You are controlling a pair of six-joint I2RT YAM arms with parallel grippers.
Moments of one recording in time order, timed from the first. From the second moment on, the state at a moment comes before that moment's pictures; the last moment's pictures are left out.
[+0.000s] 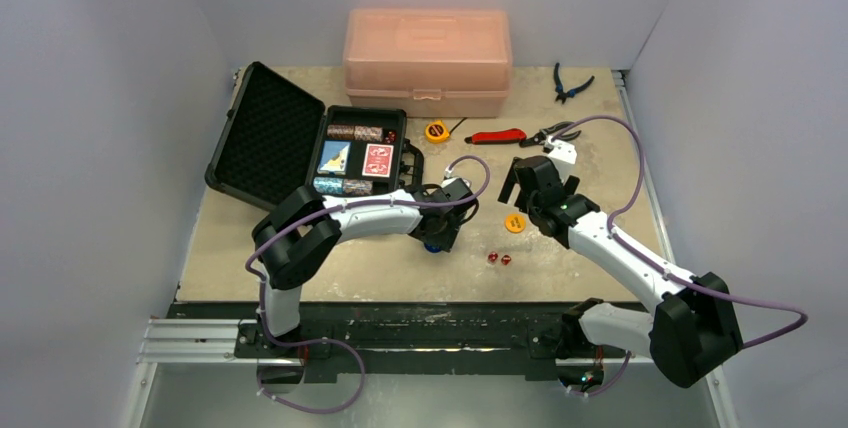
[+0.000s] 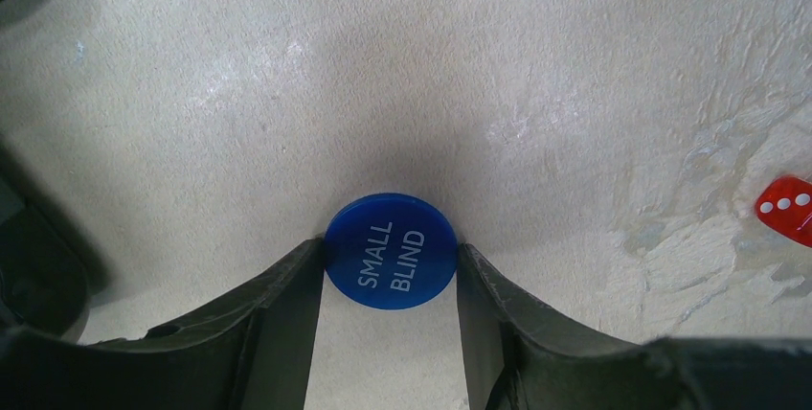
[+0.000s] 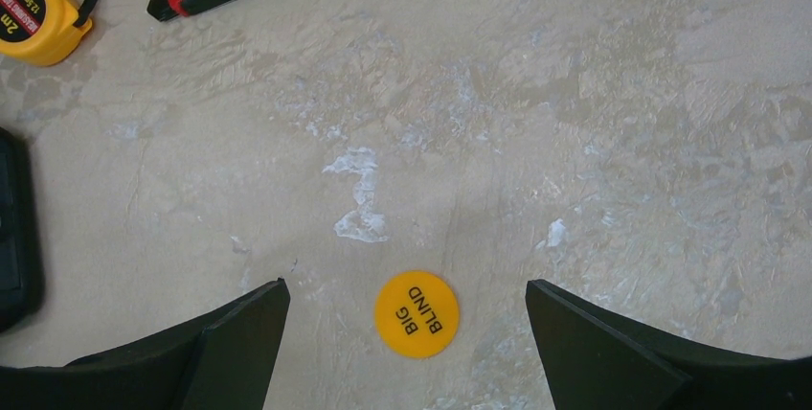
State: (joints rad) left arm -0.99 1.91 1.26 -0.56 -0.24 -0.55; right arm 0.48 1.16 0.73 -0.38 0.53 0.66
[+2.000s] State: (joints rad) left arm -1.00 1.85 1.26 -0.64 -0.27 -0.54; right arm 0.48 1.16 0.73 -0.36 0.51 0.65
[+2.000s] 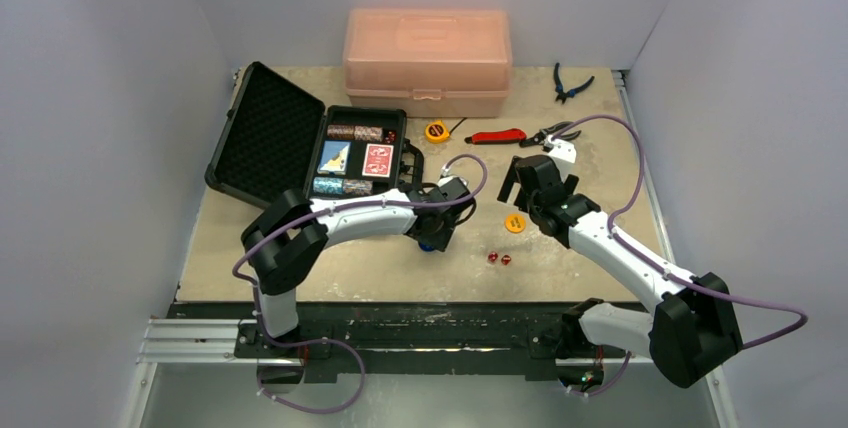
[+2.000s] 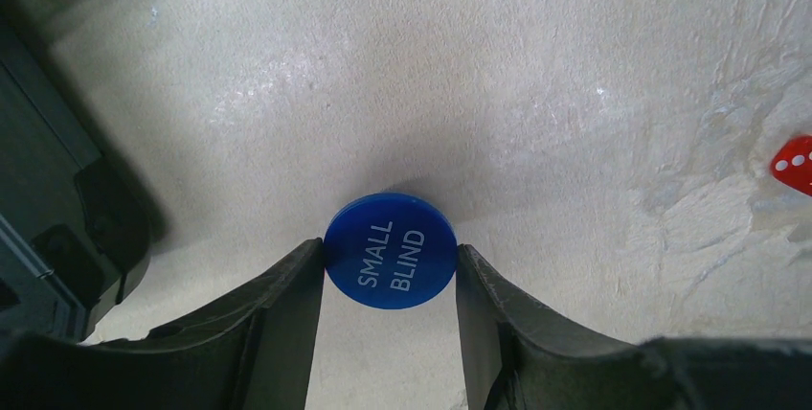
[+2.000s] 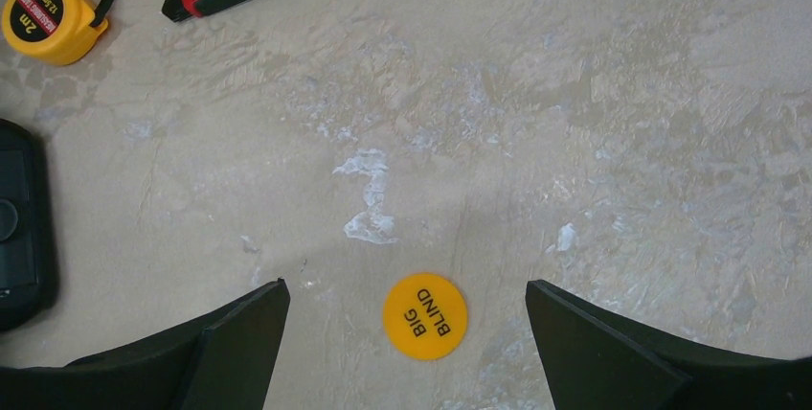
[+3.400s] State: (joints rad) left arm -1.00 1.71 1.29 -0.74 -0.37 -0.49; right arm 0.47 1.16 0.73 -0.36 0.50 0.65
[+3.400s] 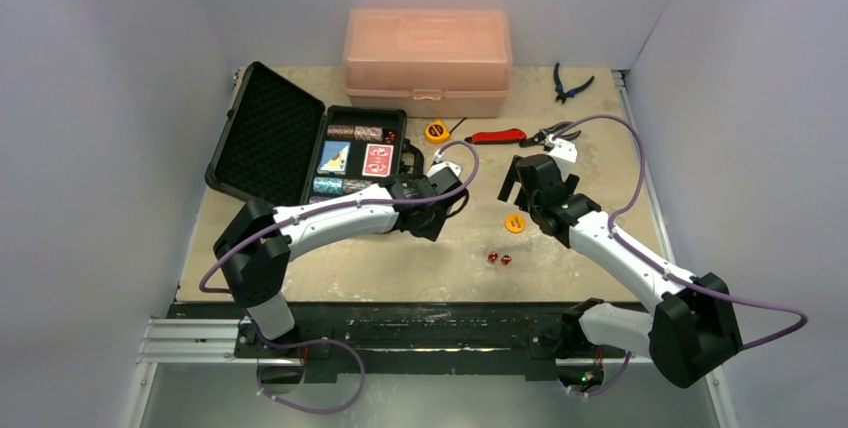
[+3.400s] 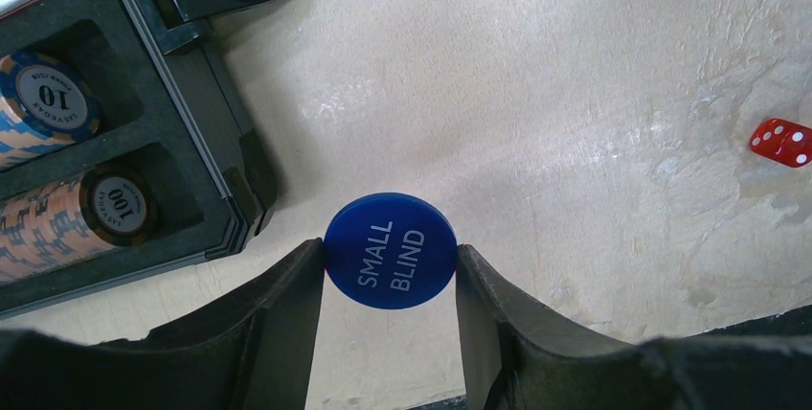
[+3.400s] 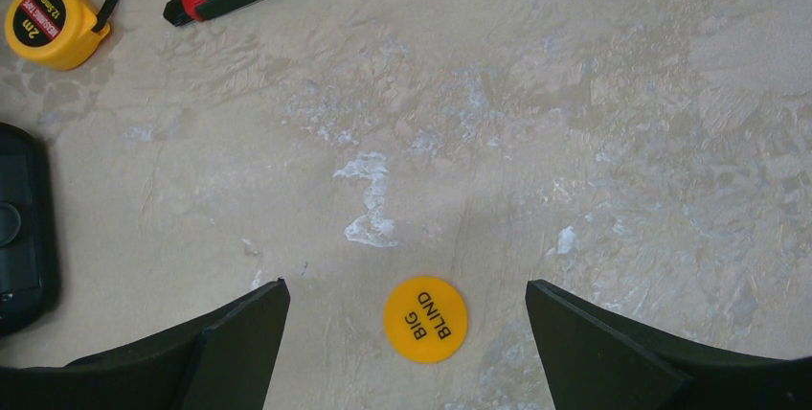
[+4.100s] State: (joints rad) left arm -0.92 1.62 1.29 -0.78 -0.40 -0.44; right arm 0.47 1.16 0.73 -0.36 0.50 0.65
